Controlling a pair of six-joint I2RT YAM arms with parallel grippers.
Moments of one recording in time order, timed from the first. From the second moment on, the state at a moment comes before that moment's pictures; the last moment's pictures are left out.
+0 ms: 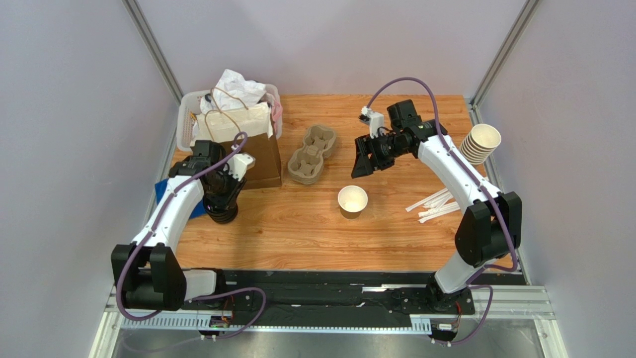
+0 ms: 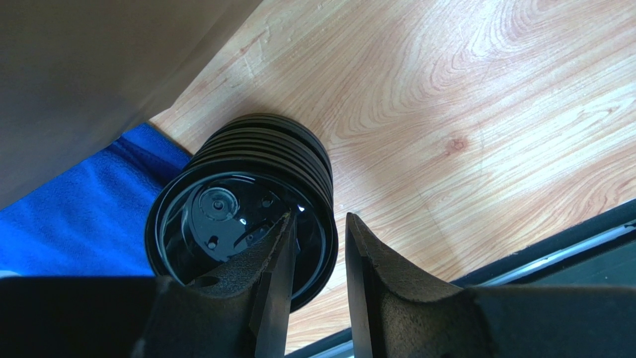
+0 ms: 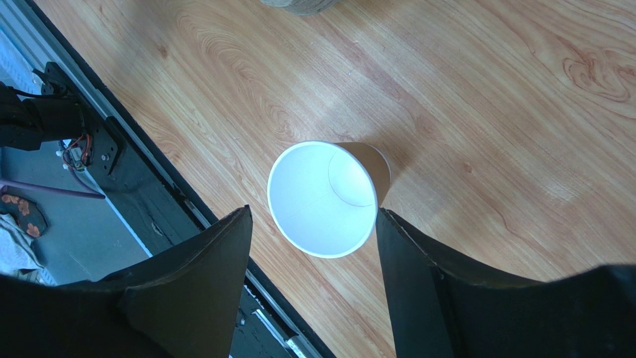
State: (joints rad) left arm -0.05 1.26 0.97 -0.89 0.20 0.55; right arm 0.34 1.63 1.46 -0.86 -0.59 -0.05
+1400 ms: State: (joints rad) left arm -0.05 1.17 0.95 -0.91 0.17 0.53; right arm 0.34 1.63 1.46 -0.86 -0.59 -0.05
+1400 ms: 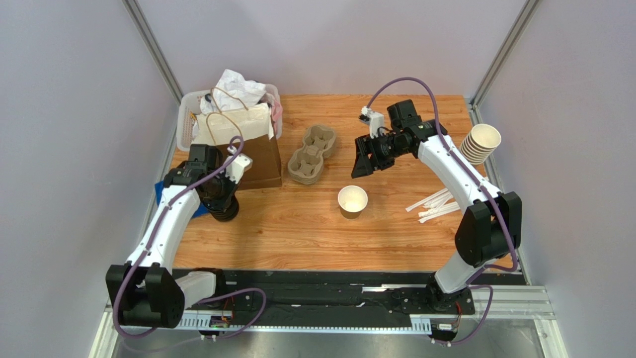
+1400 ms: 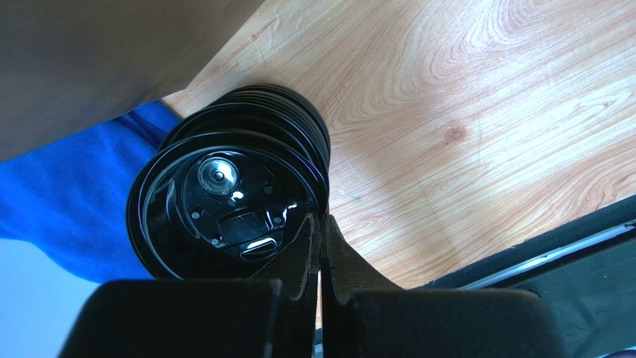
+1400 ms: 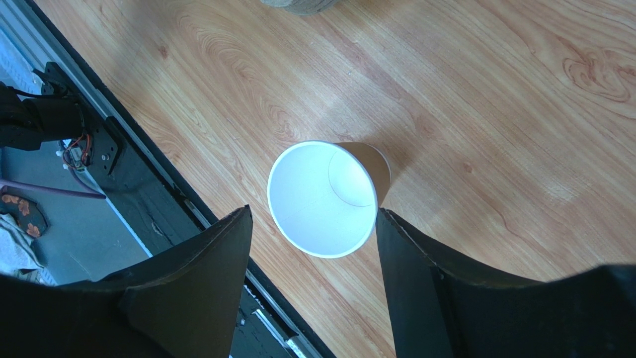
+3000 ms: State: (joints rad) left arm -0.75 1.31 1.63 -1.35 0.94 0.50; right arm 1.12 0.96 1.14 -0.63 -0.27 -0.90
